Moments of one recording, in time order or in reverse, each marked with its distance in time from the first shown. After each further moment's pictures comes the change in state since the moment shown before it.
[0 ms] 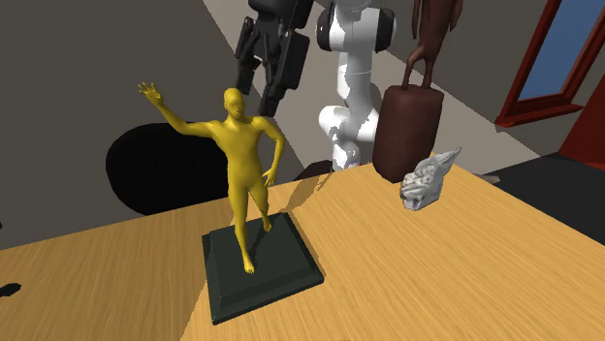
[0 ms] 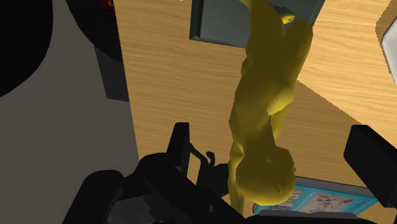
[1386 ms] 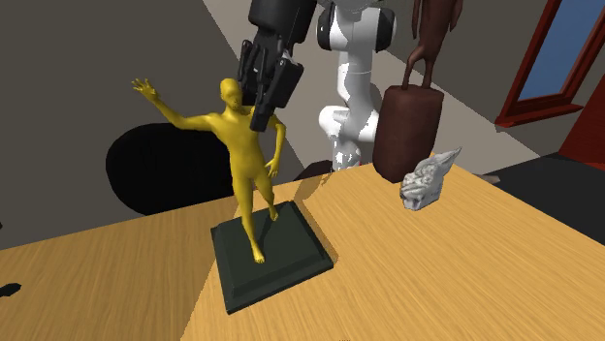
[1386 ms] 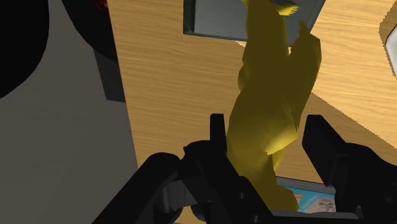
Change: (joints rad) arm -0.003 -0.009 -0.002 -0.056 0.002 0.046 0.017
